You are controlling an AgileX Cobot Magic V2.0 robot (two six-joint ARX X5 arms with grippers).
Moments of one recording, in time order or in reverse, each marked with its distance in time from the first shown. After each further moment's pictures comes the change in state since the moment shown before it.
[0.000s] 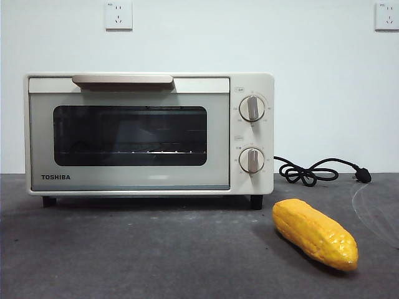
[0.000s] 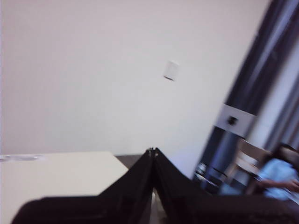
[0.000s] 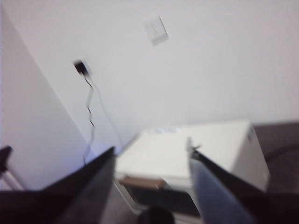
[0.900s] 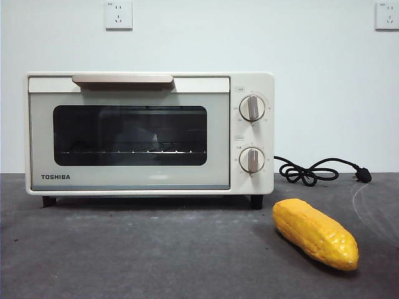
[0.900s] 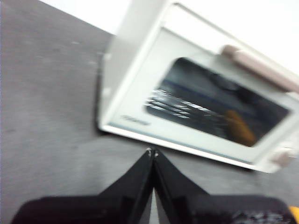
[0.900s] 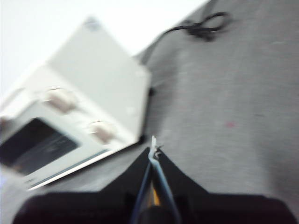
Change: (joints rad) left arm 0.000 -0.442 -0.797 -0.020 -0.415 0.007; right arm 0.000 -0.505 -0.965 0.246 0.287 0.175
